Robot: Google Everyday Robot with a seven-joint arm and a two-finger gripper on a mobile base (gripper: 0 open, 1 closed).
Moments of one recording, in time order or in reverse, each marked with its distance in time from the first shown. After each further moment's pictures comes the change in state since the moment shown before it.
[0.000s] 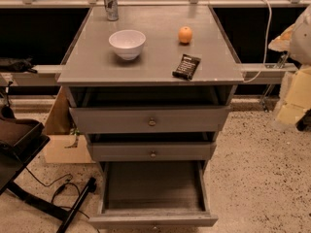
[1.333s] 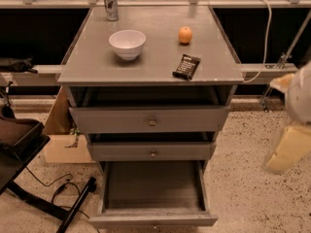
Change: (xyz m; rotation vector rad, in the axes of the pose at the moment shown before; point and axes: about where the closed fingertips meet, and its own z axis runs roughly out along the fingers) arm 0.020 0.048 0.049 0.059 -0.002 0.044
